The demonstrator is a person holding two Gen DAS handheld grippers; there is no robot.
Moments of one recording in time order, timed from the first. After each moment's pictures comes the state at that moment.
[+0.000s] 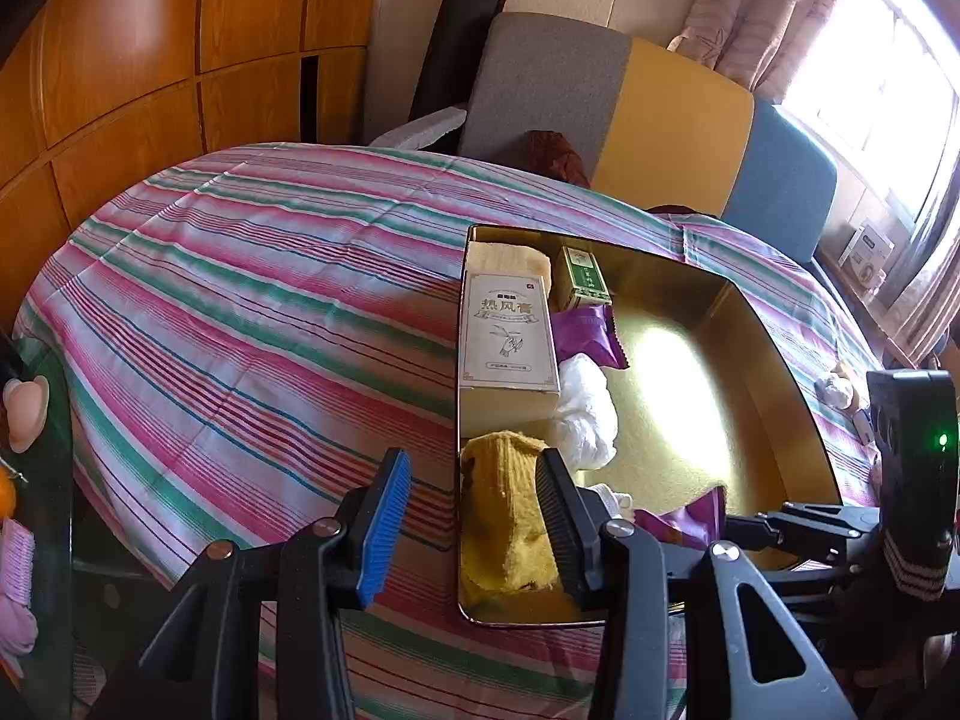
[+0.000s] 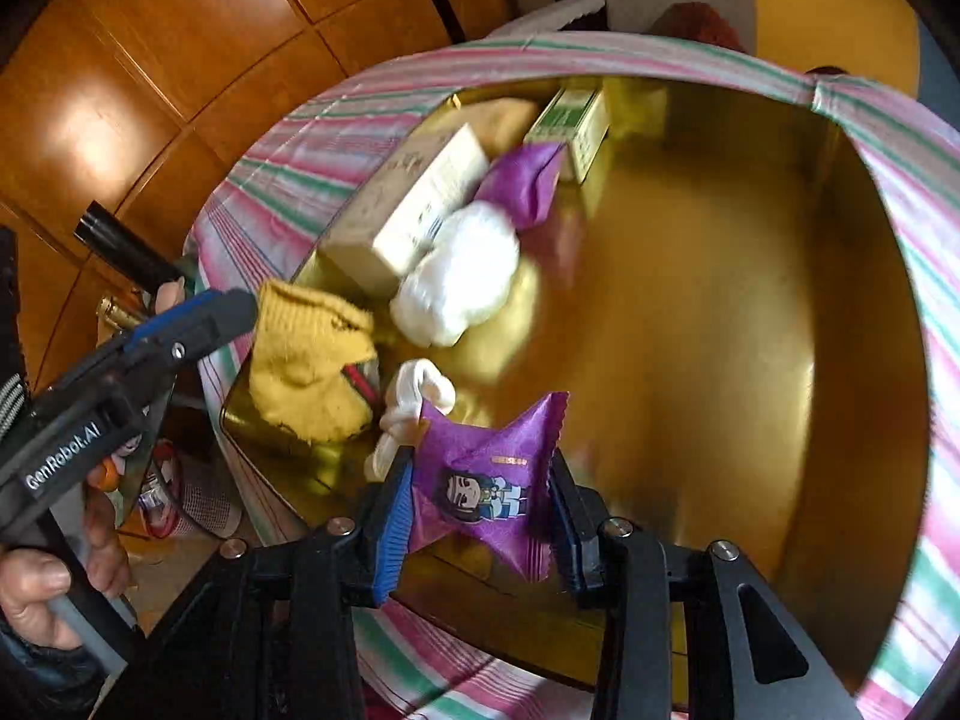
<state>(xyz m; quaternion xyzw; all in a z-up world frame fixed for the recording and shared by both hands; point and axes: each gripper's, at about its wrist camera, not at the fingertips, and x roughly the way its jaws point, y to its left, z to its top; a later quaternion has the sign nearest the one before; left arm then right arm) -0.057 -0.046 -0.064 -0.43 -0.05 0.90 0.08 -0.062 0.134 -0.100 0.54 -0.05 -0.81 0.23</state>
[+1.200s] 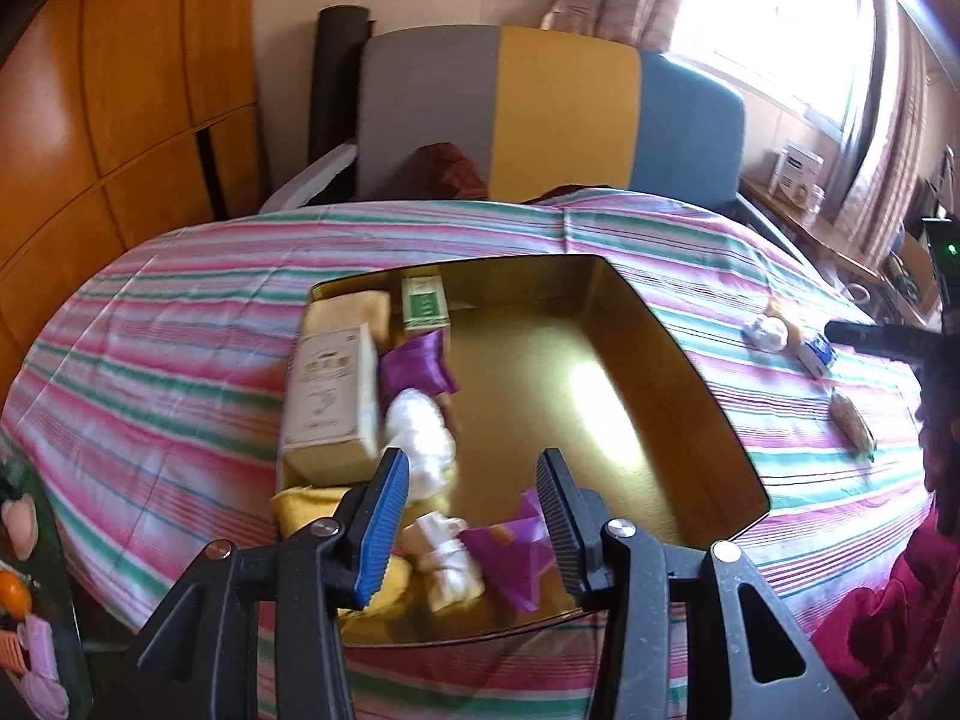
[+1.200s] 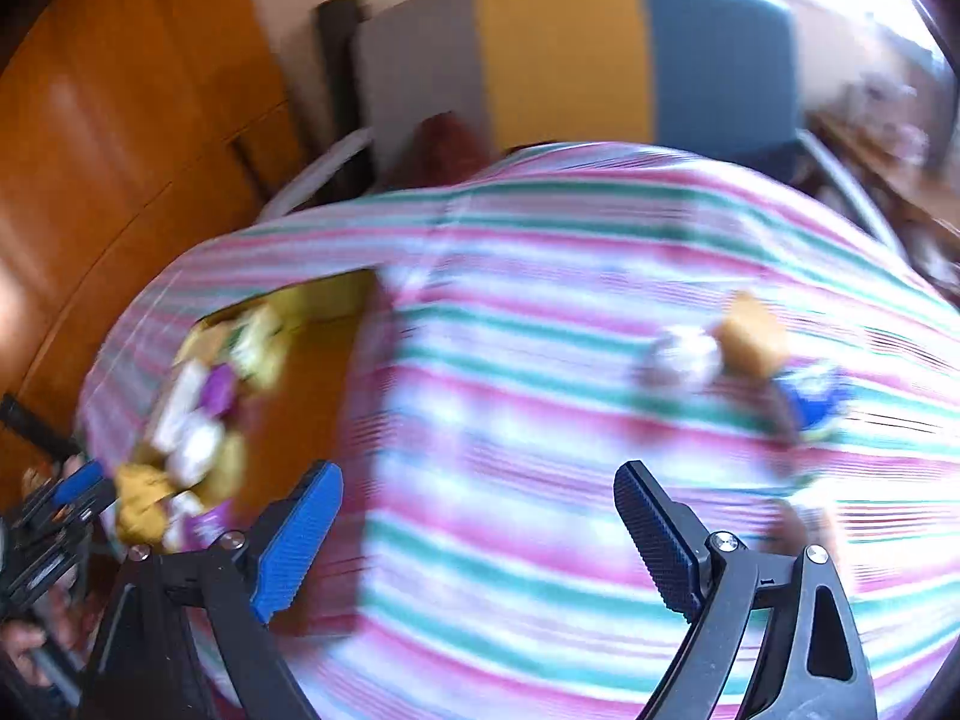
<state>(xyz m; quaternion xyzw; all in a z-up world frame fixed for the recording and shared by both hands) -0.042 0.053 -0.027 -0.40 0.04 0.90 0.16 -0.037 0.393 -0.010 0.44 -0.11 -0.89 -0.02</state>
